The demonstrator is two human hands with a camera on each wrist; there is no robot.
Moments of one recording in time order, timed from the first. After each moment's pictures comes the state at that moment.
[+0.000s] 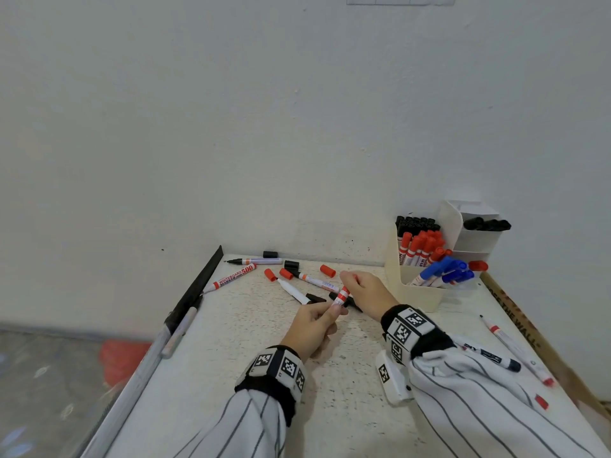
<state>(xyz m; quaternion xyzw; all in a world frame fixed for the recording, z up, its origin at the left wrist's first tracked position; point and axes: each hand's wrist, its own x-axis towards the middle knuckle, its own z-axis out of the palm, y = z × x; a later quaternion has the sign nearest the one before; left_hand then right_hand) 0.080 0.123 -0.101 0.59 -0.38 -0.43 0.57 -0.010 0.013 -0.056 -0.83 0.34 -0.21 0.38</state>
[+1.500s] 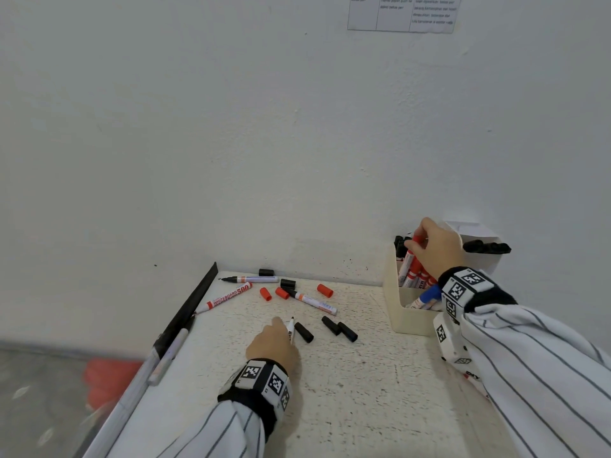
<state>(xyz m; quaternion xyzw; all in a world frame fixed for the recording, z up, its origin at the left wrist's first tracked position) 0.118 0.116 -0.099 0.92 -0.35 -0.15 0.11 -0.057 -0.085 0.022 -0.83 0.44 -0.34 0.07</state>
